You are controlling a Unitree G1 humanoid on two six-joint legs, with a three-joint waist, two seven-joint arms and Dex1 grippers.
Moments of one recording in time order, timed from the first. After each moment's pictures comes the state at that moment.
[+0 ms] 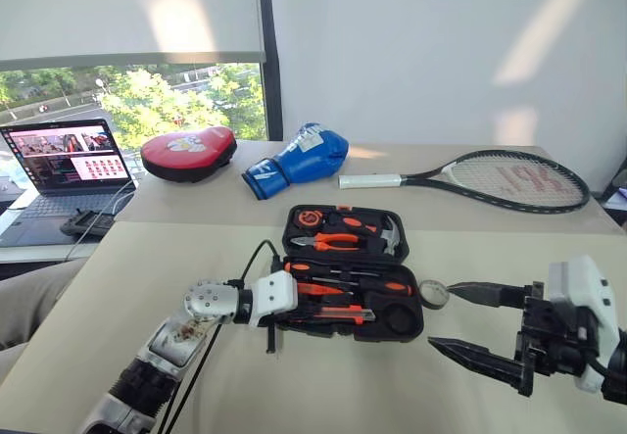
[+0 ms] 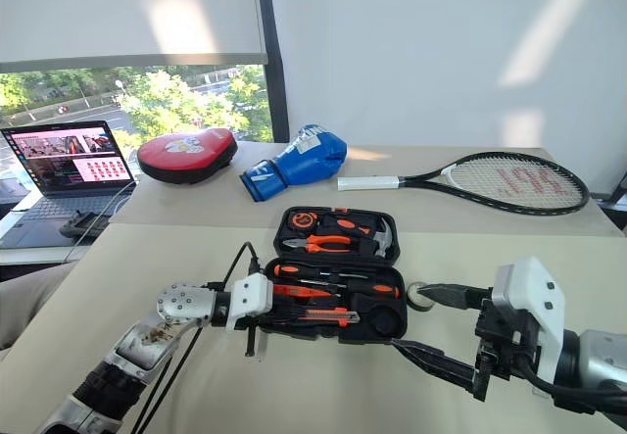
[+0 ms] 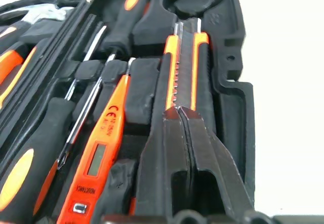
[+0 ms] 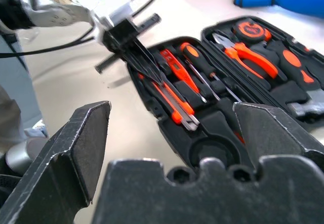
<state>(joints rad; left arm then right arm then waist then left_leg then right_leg) -0.38 0.55 -0.26 0.00 -0.28 0.21 -1.10 0.32 -1.03 -0.65 -0.81 1.02 0.72 0.76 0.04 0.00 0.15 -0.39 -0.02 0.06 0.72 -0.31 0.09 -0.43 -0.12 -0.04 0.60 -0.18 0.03</state>
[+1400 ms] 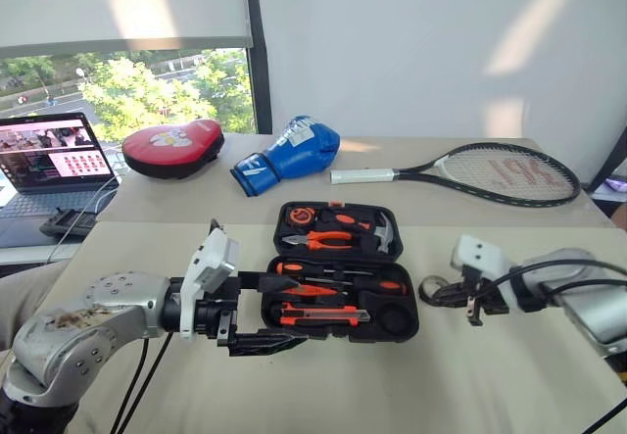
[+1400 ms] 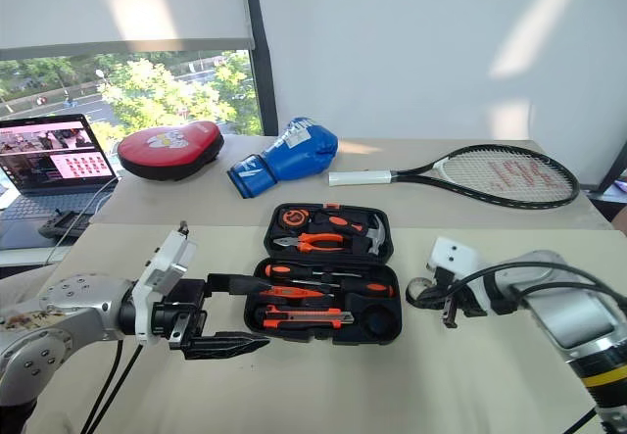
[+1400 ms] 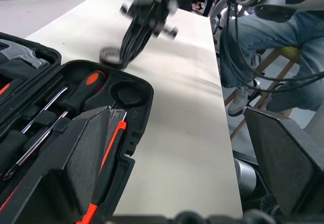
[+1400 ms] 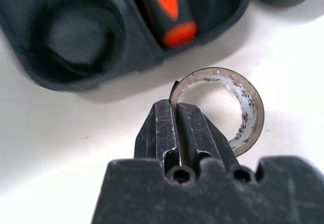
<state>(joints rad) -0.24 0.85 0.12 -0.62 -0.95 0.83 -0.97 -0.38 -1.12 0.09 -0.28 0.38 0.76 1.14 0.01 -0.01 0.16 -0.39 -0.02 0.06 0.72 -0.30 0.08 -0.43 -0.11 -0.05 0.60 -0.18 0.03</state>
